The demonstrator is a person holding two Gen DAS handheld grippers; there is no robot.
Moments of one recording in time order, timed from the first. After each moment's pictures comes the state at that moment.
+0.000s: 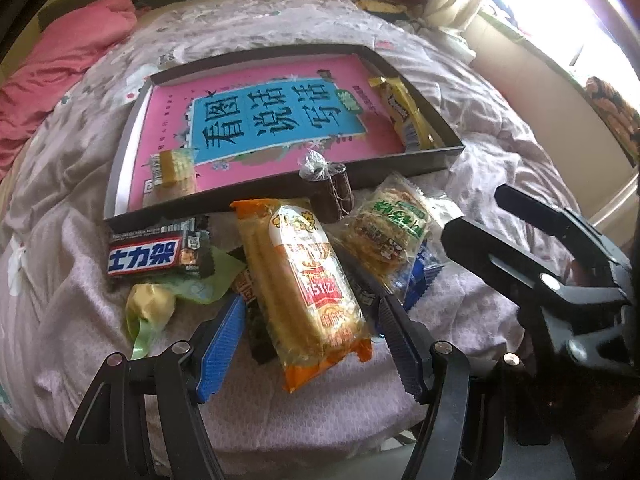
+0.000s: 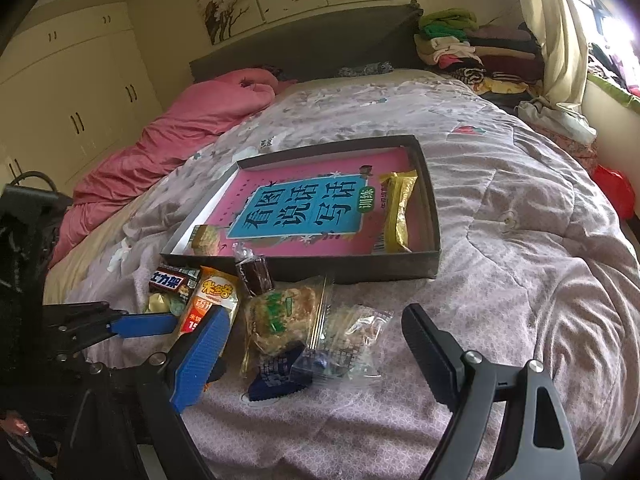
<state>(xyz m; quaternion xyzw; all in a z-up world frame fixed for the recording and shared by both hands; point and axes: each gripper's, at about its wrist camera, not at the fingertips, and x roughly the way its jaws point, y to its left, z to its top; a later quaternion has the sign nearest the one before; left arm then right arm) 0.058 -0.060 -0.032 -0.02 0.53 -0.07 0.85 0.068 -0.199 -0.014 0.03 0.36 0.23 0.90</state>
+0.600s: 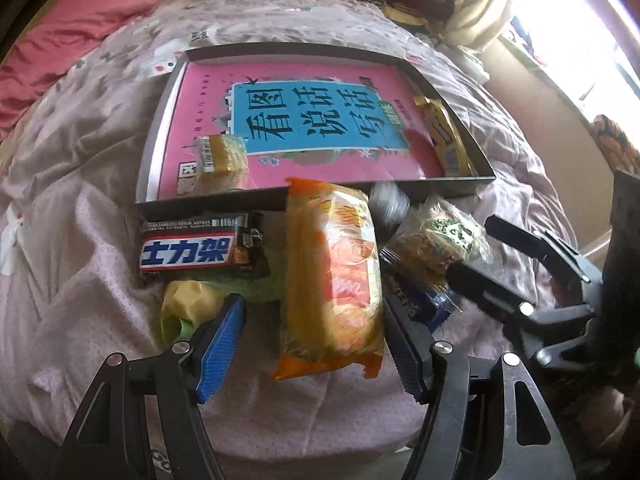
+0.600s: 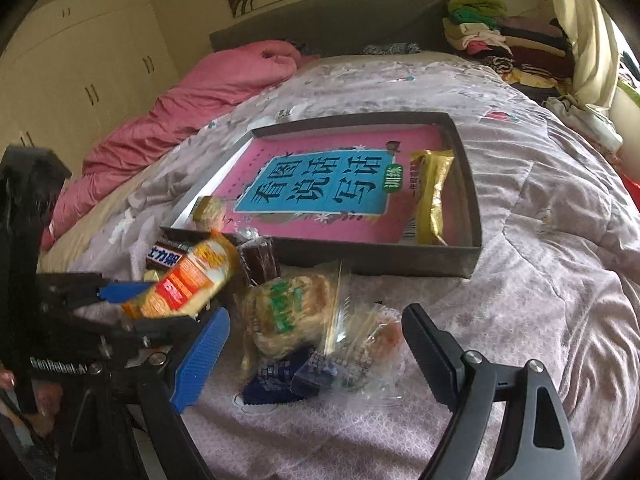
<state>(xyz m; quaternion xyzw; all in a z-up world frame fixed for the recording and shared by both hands) 0.067 -0.013 -0.036 -0.09 0.53 -0.06 0.84 0.091 -0.179 -0.036 -0.01 0.39 0.27 0.88</state>
